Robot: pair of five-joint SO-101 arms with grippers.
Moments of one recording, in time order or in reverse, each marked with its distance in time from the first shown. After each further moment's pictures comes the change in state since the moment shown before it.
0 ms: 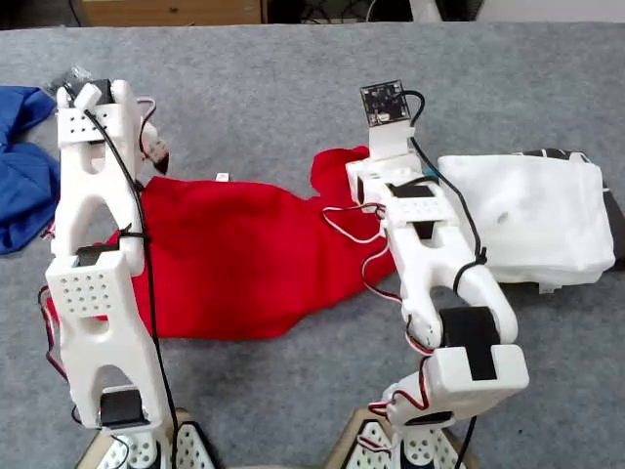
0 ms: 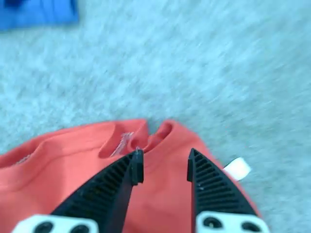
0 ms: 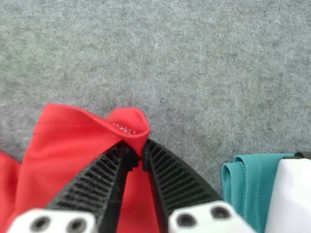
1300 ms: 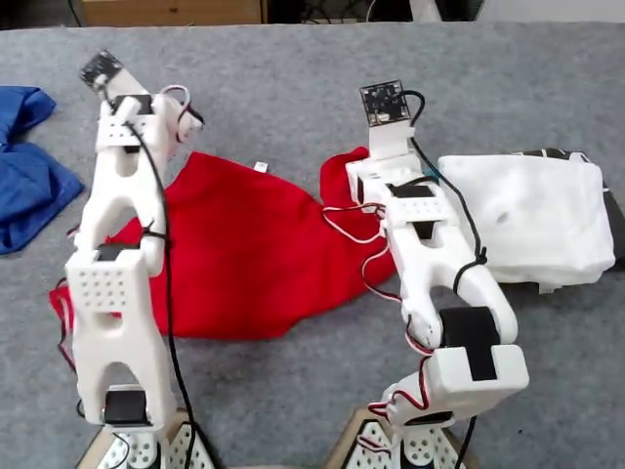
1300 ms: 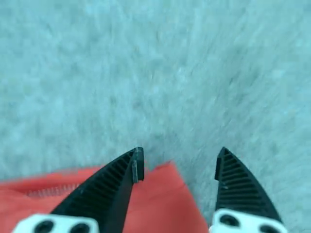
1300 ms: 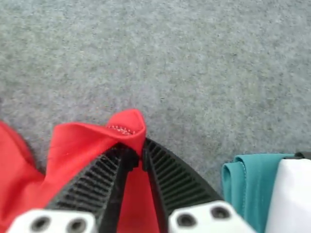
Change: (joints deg) left arm 6.9 5.6 3.6 -21.2 6.4; right arm 0.0 0.0 0.0 0.0 0.0
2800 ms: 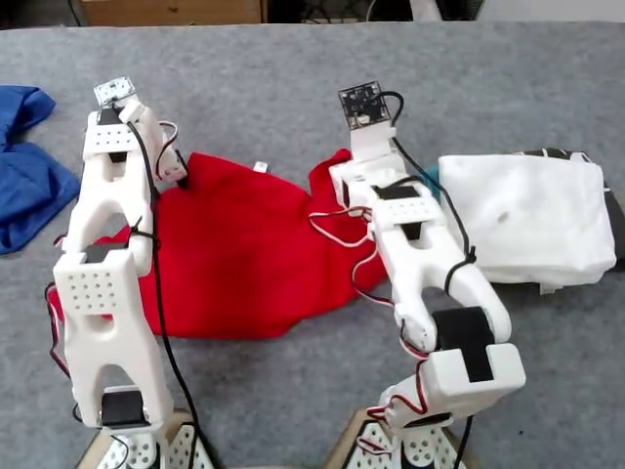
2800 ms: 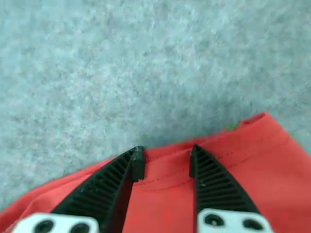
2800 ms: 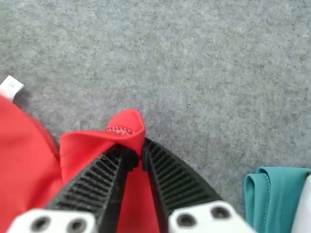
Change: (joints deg) left arm -4.4 -6.0 14.3 4.5 -23.5; right arm -3.7 0.0 0.0 0.0 0.8
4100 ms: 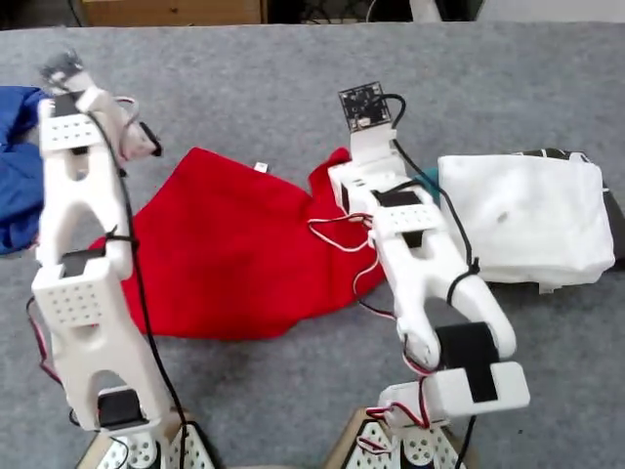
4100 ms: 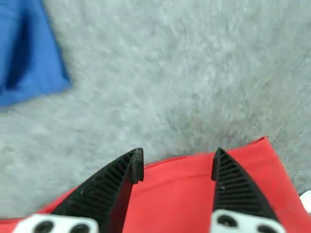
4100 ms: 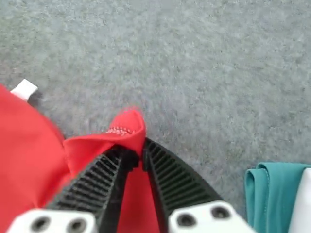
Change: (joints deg) left arm -4.7 -2.2 -6.5 2.7 2.9; right arm -0.6 -4.2 3.4 0.0 -0.9
